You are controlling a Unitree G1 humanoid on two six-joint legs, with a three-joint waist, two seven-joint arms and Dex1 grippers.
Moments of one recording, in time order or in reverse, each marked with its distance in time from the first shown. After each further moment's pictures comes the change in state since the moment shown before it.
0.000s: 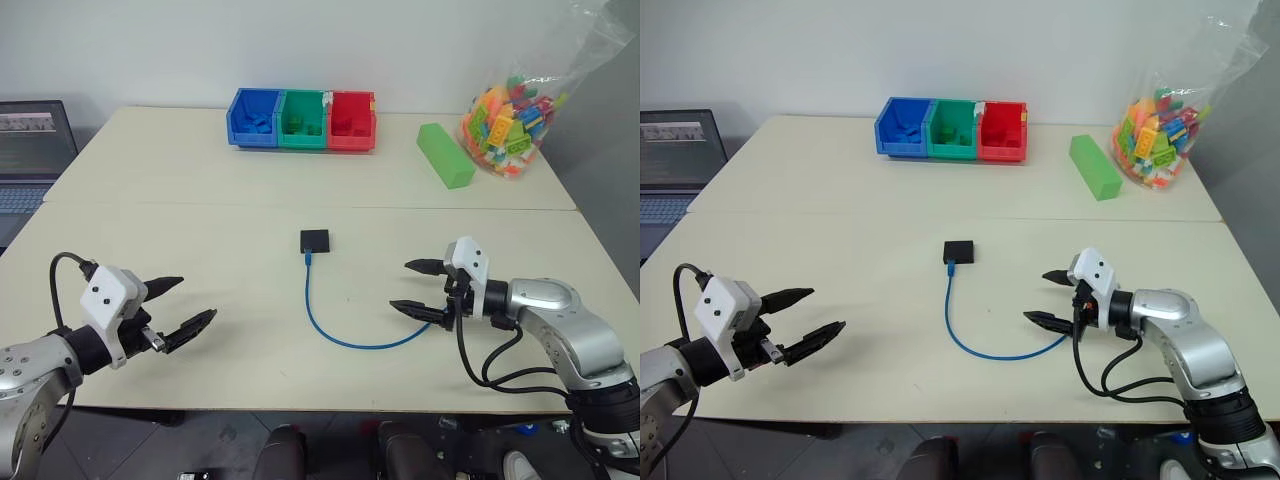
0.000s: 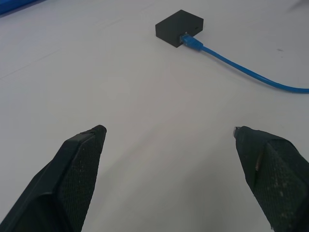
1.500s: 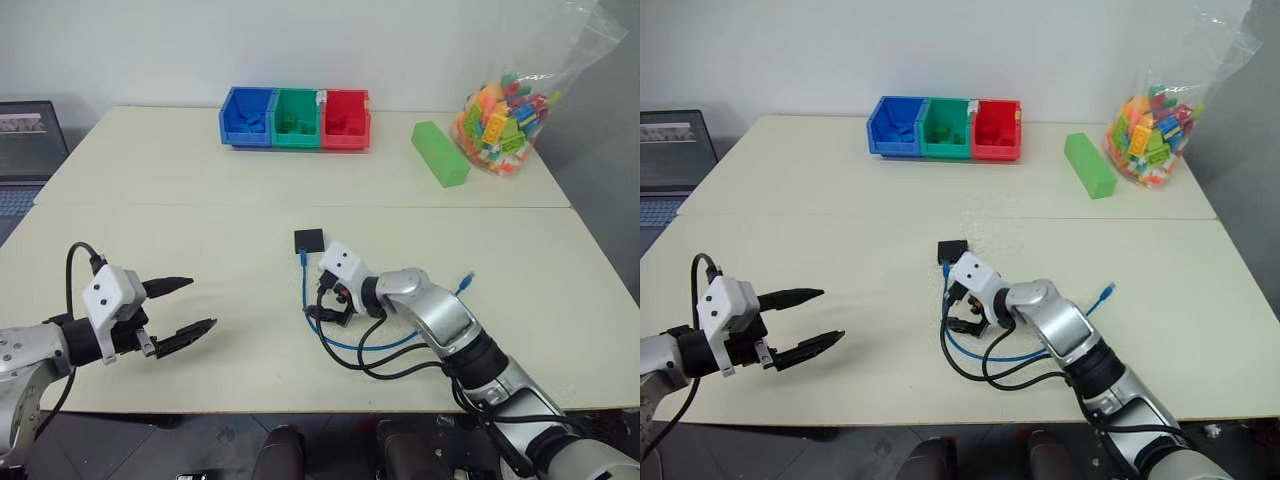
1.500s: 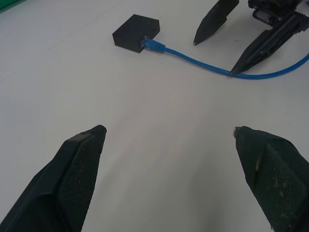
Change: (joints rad) left arm -0.087 0.069 -0.052 0.181 0.028 -0.173 -0.214; right arm -0.344 0.473 0.397 0.278 -0.279 0.299 -0.291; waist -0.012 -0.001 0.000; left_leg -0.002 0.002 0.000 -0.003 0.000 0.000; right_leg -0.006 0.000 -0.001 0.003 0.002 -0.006
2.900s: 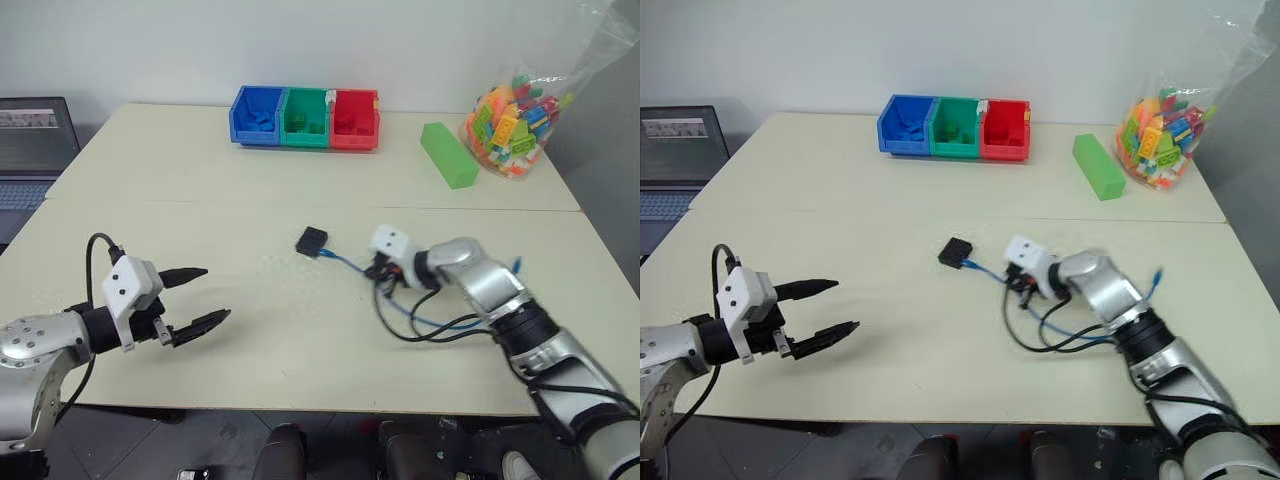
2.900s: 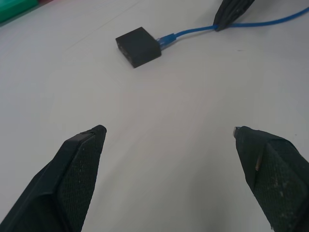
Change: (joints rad) left arm -0.073 -0.030 -0.087 -0.012 -0.003 0.020 0.033; right arm -0.136 -0.432 -0.032 0.256 -0.073 -0.317 0.285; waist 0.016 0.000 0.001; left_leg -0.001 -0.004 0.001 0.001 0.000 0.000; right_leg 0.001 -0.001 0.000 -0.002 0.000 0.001
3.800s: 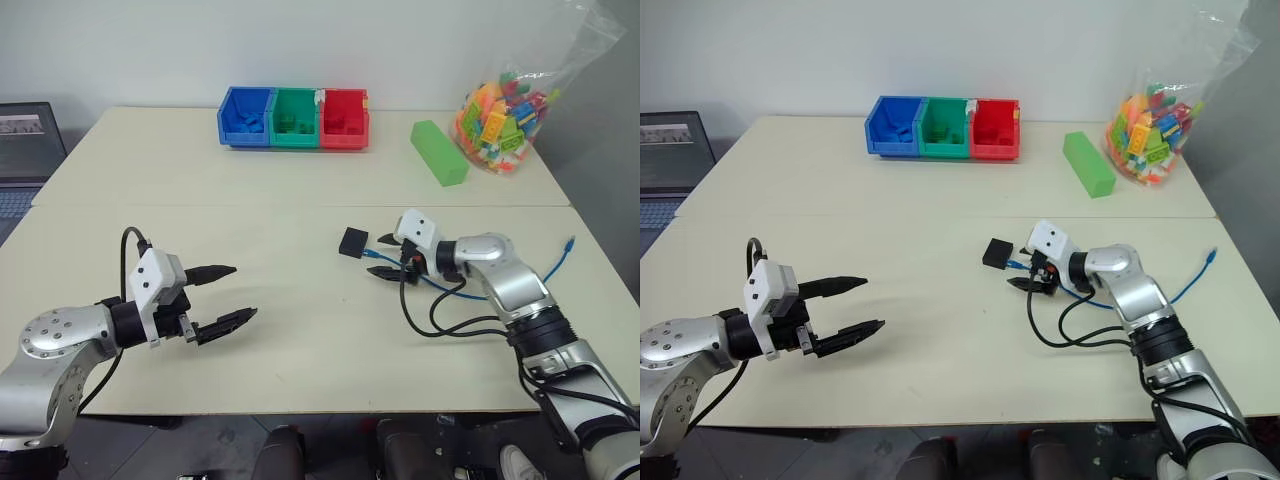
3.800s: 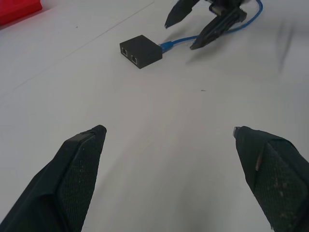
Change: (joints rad) left arm -0.059 -0.011 -0.048 -0.098 -0.075 0.131 0.021; right arm 0.076 0.153 -0.171 0.060 0.041 -0.217 0.005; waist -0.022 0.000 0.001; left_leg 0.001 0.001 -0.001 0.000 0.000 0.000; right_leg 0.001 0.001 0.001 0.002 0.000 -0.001
